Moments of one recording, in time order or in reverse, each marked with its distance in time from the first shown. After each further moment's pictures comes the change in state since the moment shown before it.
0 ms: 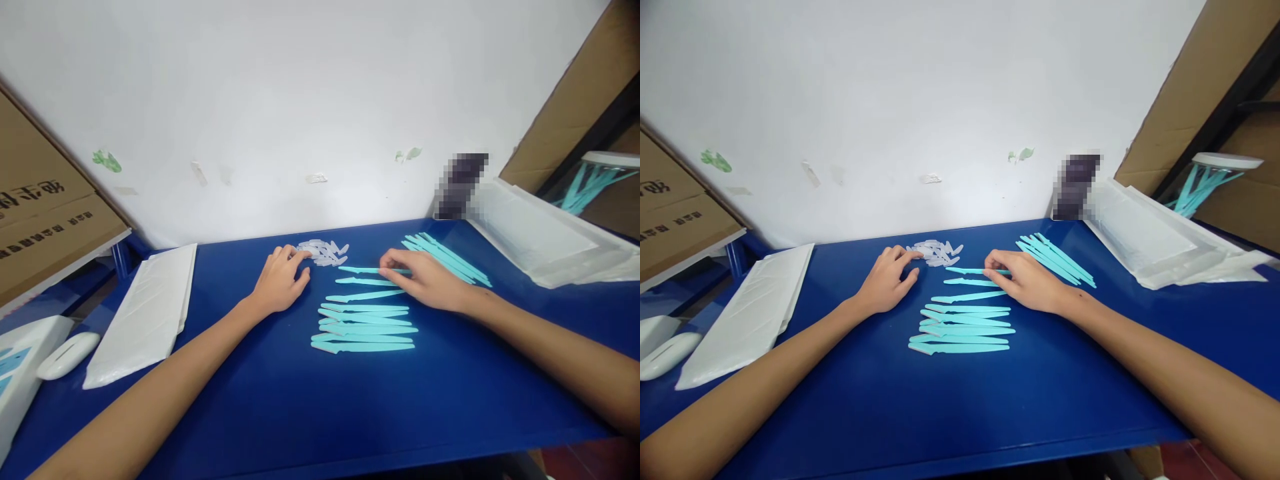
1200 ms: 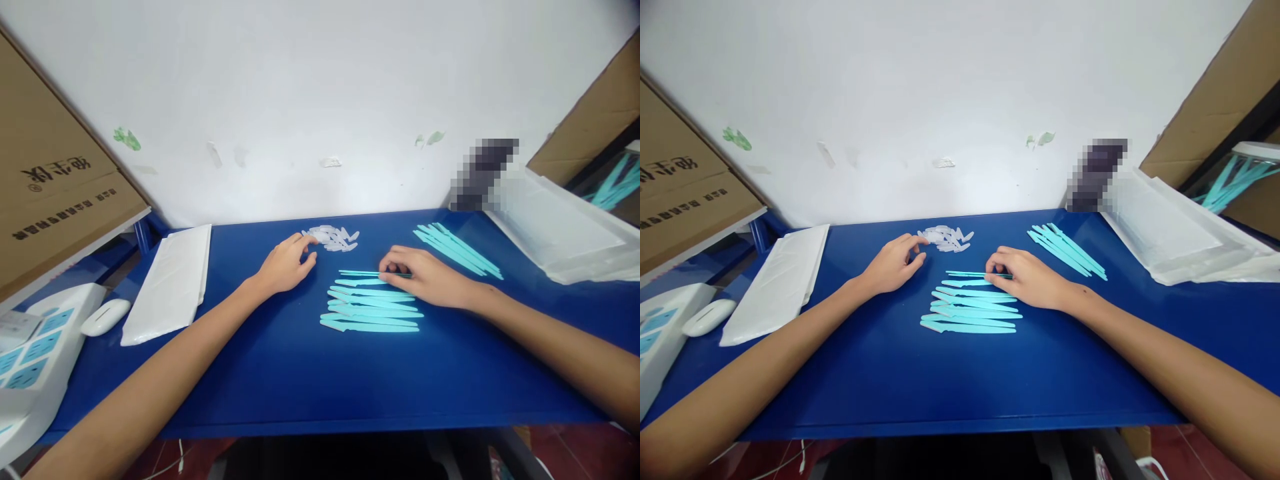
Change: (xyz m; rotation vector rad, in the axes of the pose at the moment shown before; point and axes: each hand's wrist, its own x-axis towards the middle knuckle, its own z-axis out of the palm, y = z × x) left_hand -0.005 -0.001 -0.012 -0.157 -0.023 -0.059; right_hand 0.002 -0.016 0.007 -0.028 -0.172 0.012
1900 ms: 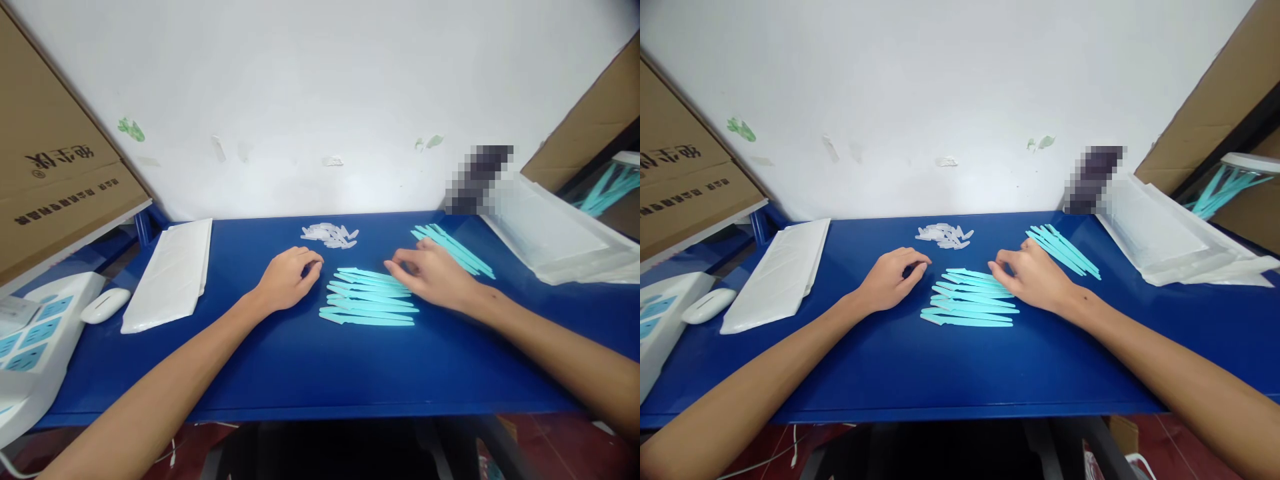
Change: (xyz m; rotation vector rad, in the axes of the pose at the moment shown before) left_hand -0.032 0.030 -0.004 -0.060 -0.002 0.062; right_hand -0.010 -0.017 -0.005 -0.305 0.130 0.057
